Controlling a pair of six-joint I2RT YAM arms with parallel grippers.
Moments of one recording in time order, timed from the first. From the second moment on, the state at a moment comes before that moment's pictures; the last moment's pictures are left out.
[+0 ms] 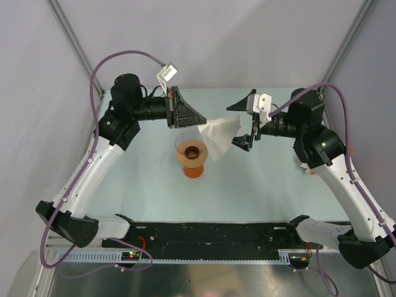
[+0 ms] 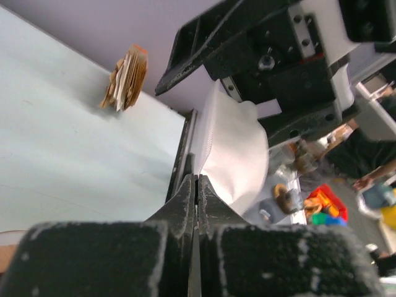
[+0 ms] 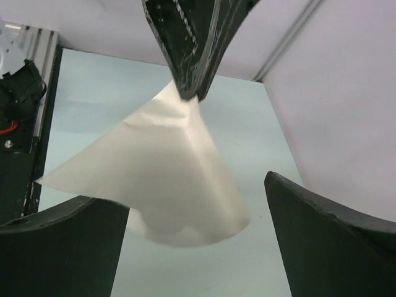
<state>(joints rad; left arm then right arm) -0.47 1.30 1.51 -0.33 1.00 -0.50 0.53 1.14 1.45 -0.44 -0.83 -0.51</state>
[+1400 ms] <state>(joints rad) -0.31 1.40 1.46 0.41 0.92 -1.23 0.61 1.07 1.28 0.06 -0.64 -0.23</state>
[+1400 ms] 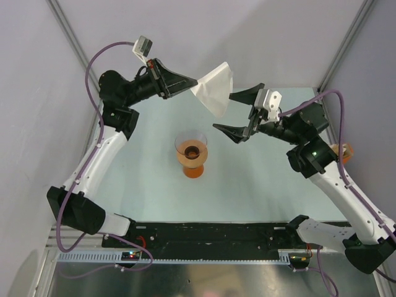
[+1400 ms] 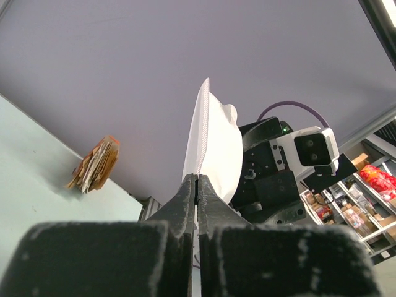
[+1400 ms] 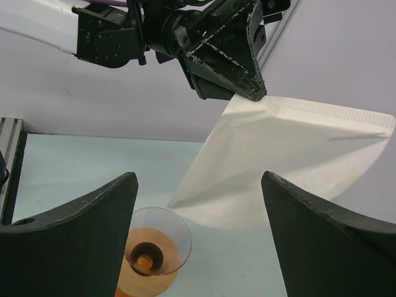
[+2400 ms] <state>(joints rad) -0.35 1.41 1.44 0.45 0.91 -1.24 0.71 1.19 1.26 0.32 -0.42 -0.32</state>
